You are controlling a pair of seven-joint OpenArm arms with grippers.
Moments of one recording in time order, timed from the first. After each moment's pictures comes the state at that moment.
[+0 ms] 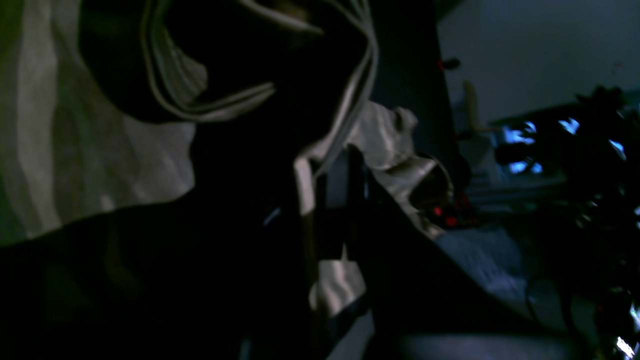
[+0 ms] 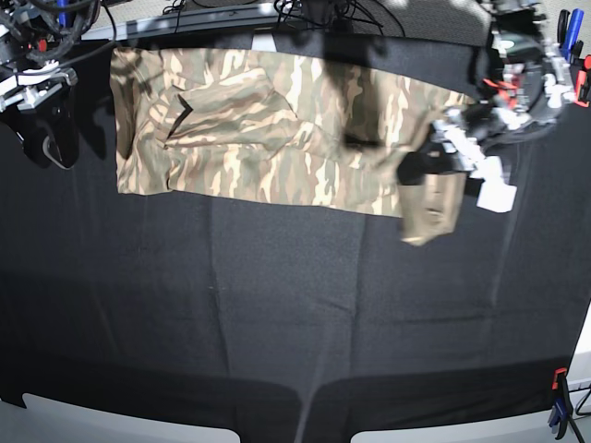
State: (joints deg) left arm 10.6 -1.0 -19.4 94.6 -67.3 -34.9 70.5; right arm -23.2 -0.3 65.6 127.0 71.2 41.1 -68.8
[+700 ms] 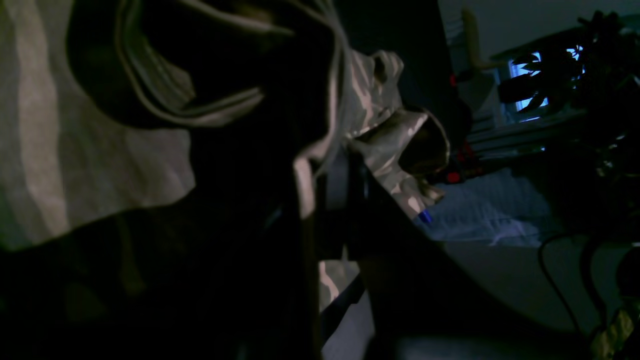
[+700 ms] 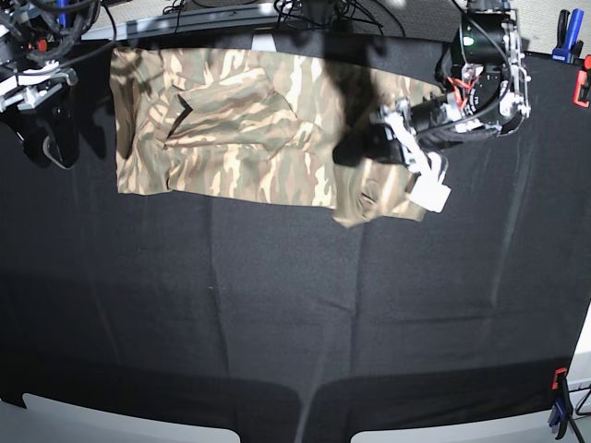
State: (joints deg) left arm 10.6 -1.0 -8.2 94.6 -61.4 -35.4 67.3; right arm -23.1 -0.3 65.6 127.0 71.0 41.1 -68.8
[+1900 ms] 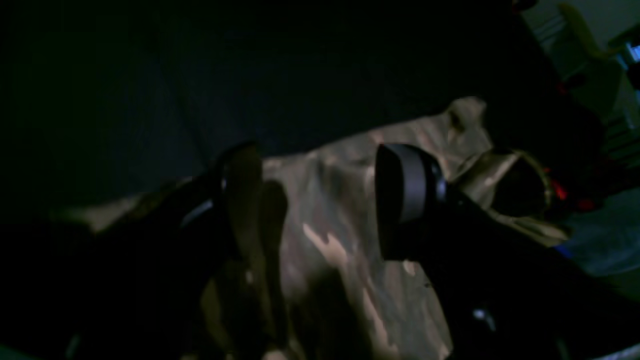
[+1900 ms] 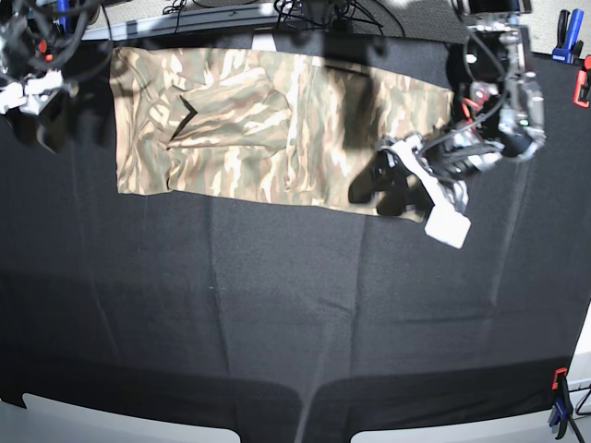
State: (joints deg) left arm 6.7 -2.9 -8.4 101.5 -43.9 -39.9 52.6; right arm -20.0 0.8 65.6 121.6 45.1 41.1 -67.8
